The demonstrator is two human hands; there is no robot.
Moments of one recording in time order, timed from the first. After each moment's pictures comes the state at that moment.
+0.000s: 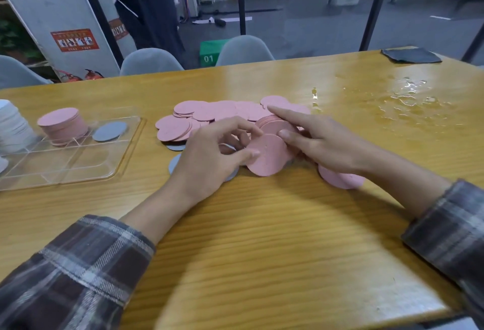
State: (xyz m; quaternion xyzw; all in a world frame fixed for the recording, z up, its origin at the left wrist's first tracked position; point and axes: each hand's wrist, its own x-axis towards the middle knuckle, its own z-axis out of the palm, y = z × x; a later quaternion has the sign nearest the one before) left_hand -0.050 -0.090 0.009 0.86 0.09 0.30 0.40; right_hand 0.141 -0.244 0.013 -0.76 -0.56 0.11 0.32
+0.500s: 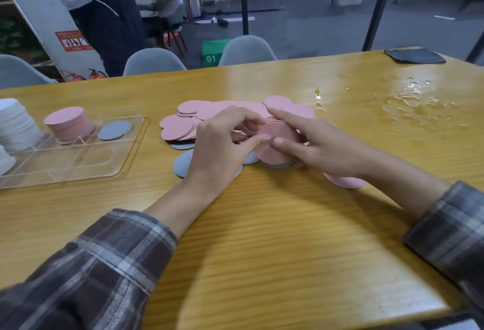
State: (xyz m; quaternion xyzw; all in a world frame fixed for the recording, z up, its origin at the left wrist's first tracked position) left_hand -0.029 -0.093 0.003 0.84 0.07 0.44 0.30; right_hand 0.132 -0.239 0.011 -0.74 -0.60 0.09 0.30
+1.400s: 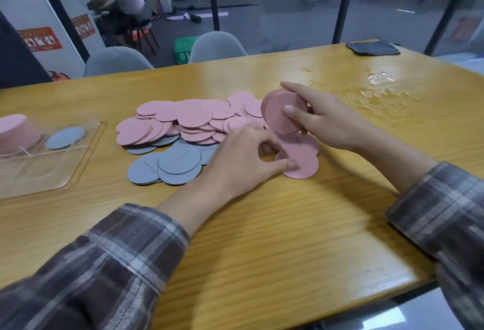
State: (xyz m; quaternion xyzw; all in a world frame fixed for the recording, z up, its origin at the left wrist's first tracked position) left_hand 0.031 -0.147 -0.011 0.93 0.06 0.23 0.28; right_hand 0.193 -0.282 0.020 -0.79 -0.49 0.04 0.36
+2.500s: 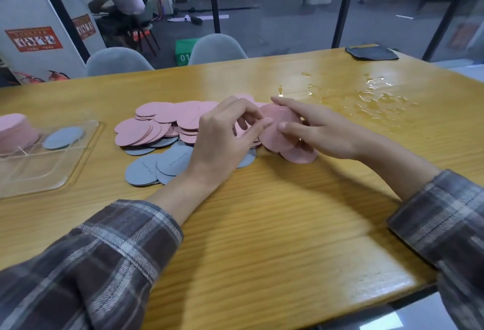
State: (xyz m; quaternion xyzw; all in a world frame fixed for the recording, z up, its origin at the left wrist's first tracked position) left_hand 0.034 -0.128 -0.001 0.85 0.03 0.46 0.26; right_hand 0.182 -0.290 0.023 -0.78 -0.50 0.15 0.35
